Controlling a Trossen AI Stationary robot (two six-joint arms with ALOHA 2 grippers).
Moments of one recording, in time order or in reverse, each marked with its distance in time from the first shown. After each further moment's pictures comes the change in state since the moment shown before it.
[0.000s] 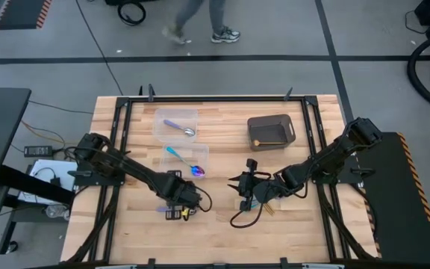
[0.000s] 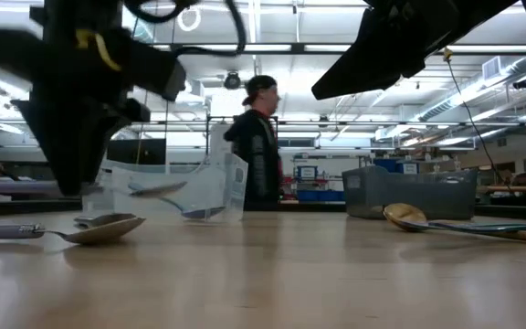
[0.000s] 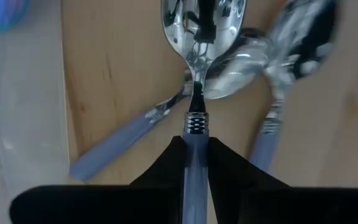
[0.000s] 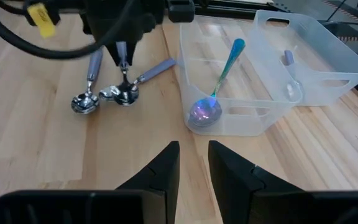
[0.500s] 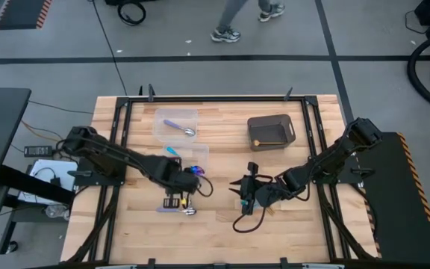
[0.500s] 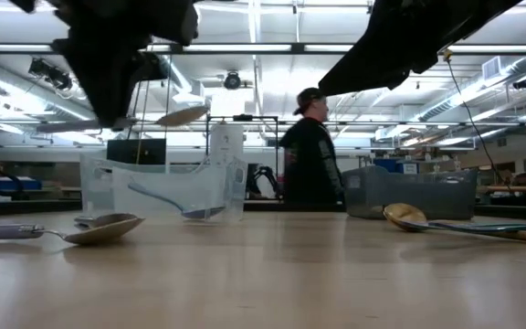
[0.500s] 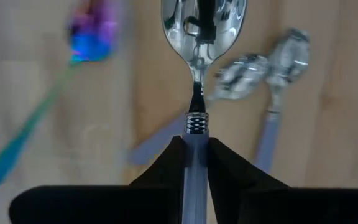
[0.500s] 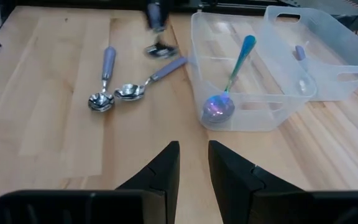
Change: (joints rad) left arm 0.092 -0.148 0.078 -0.136 -0.031 0.124; right arm 0.035 0.000 0.000 -0.007 -0.002 0.054
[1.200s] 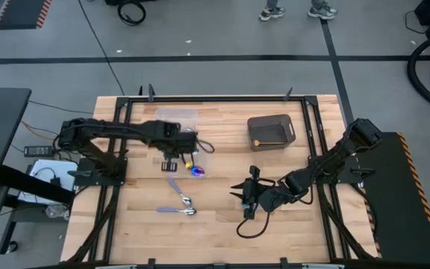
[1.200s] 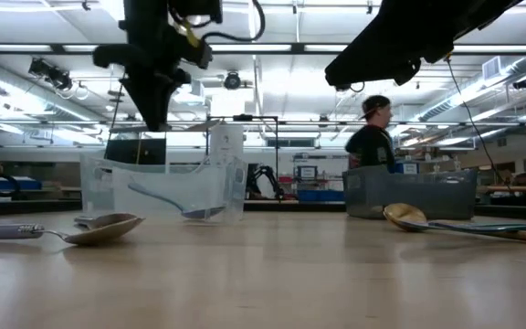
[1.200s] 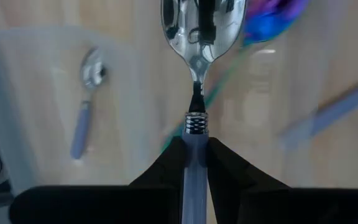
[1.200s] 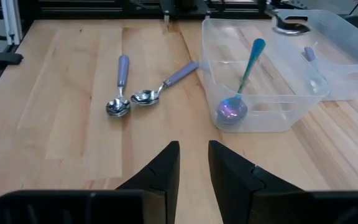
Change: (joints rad) left arm 0.364 -0.083 -0.010 -0.070 -0.155 0.447; right arm 0.048 0.000 0.000 0.018 0.027 0.048
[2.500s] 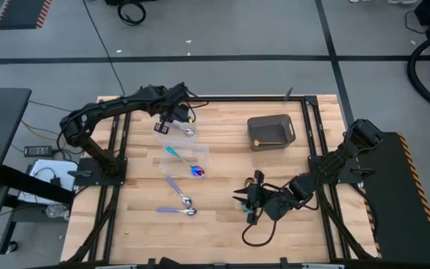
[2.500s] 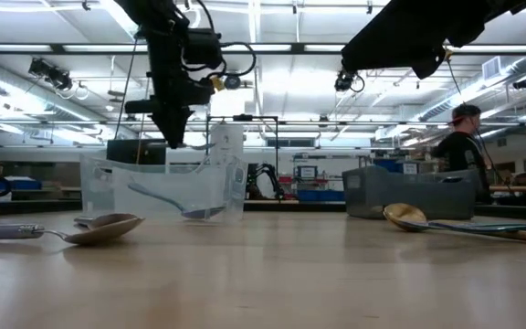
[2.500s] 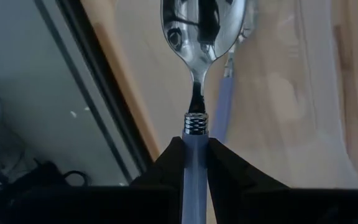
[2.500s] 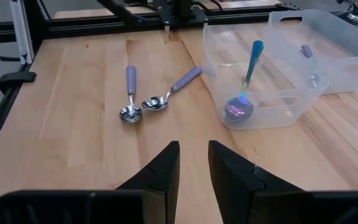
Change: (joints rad) left arm 0.487 0.037 0.000 0.216 -0.050 0.807; right arm 0.078 0.000 0.000 0.000 0.090 0.106
